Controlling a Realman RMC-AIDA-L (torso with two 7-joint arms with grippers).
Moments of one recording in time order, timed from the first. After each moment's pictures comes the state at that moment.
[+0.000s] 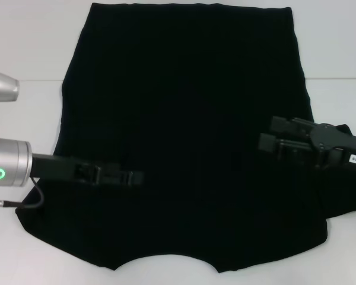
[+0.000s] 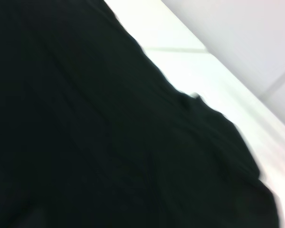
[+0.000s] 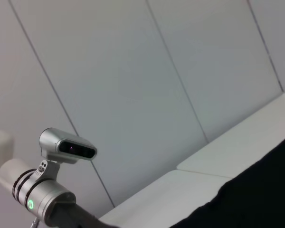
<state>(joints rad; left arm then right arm) -0.65 -2.07 0.59 0.74 2.33 1.53 -1.97 0.59 2.03 -0.47 -0.48 -1.97 -1.63 1.45</state>
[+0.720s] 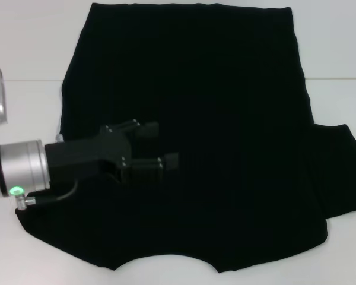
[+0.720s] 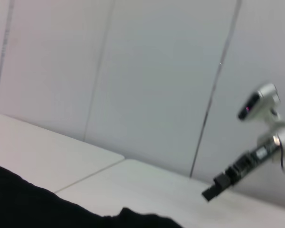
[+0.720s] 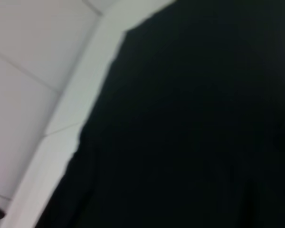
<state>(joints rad) -0.58 -2.12 0.59 0.64 1.96 1.62 -1.33 0.52 1.84 -0.46 -0.64 -2.21 -1.59 2.21</state>
